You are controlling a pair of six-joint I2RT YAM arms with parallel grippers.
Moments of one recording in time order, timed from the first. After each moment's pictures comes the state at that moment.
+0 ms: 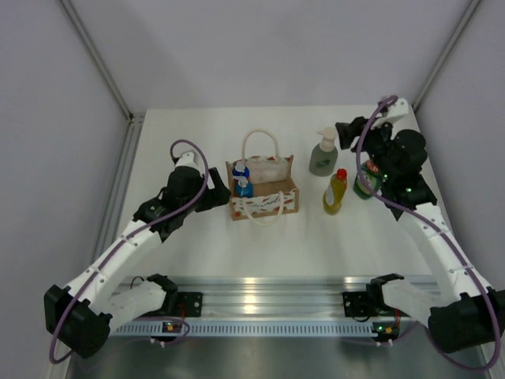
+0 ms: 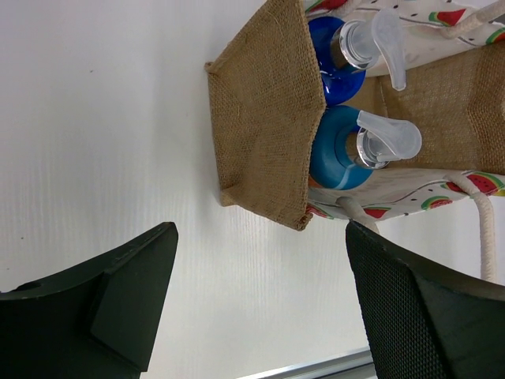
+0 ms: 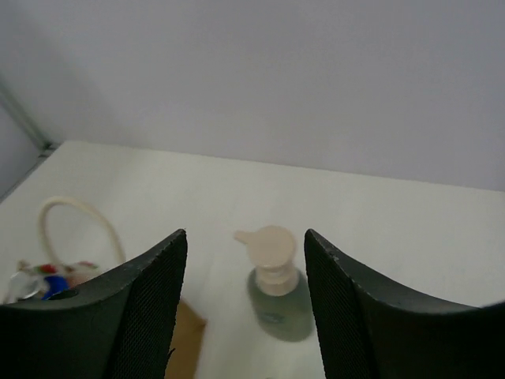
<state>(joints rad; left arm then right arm) -0.51 1.01 0.85 -0.48 -0.13 -0.65 0.15 1.04 0.97 0.15 -0.11 0.12</state>
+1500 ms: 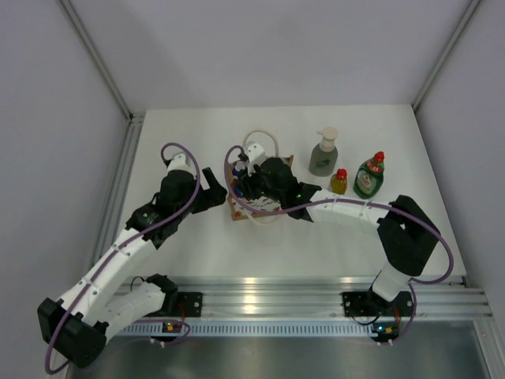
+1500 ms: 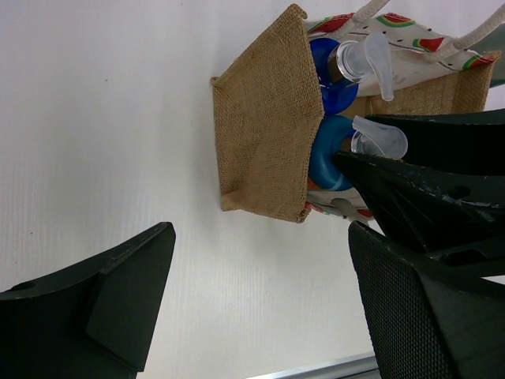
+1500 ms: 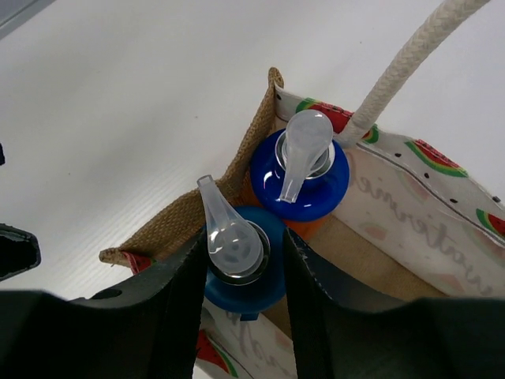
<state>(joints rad) -0.51 0.92 0.83 -0.49 -0.18 -0.68 0.91 1.67 1.13 0.16 0.09 0.08</state>
